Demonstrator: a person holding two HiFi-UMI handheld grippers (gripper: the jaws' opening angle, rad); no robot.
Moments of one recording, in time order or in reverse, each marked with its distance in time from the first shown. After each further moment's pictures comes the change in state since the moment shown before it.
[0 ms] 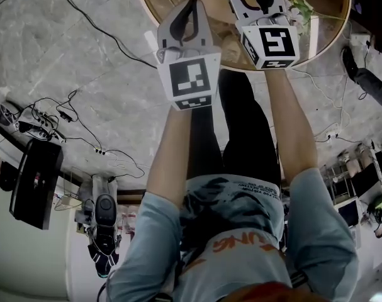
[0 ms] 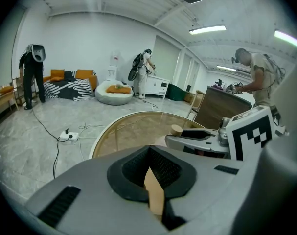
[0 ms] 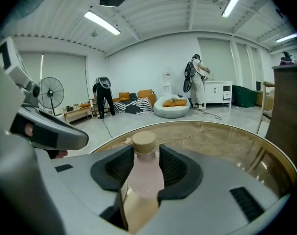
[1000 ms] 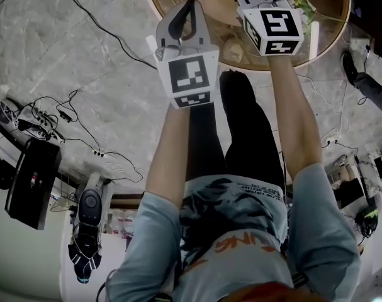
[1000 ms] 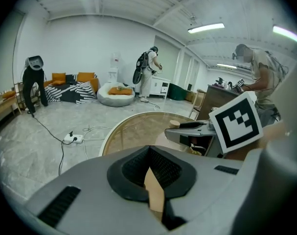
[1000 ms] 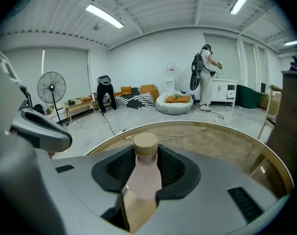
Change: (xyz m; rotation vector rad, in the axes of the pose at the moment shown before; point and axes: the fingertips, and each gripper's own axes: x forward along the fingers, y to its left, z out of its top) left arm -0.015 0.012 0.000 0.026 -0.005 0.030; right arm 0.018 -0.001 0.013 -0.038 0.059 0.026
